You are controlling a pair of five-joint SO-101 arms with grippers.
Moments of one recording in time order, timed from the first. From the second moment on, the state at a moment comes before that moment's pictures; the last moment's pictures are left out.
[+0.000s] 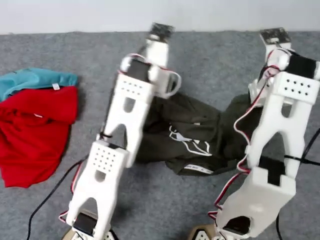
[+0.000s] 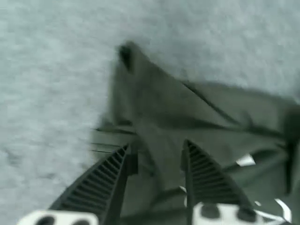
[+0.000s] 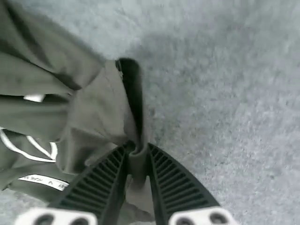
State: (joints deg) left arm 20.5 58.9 -78.2 99.6 13.3; right arm 16.3 19.8 -34.7 99.2 21.1
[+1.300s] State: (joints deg) left arm 22.2 61.1 -61.1 95.5 11.7; right arm 18.1 25.2 -35.1 99.3 21.1
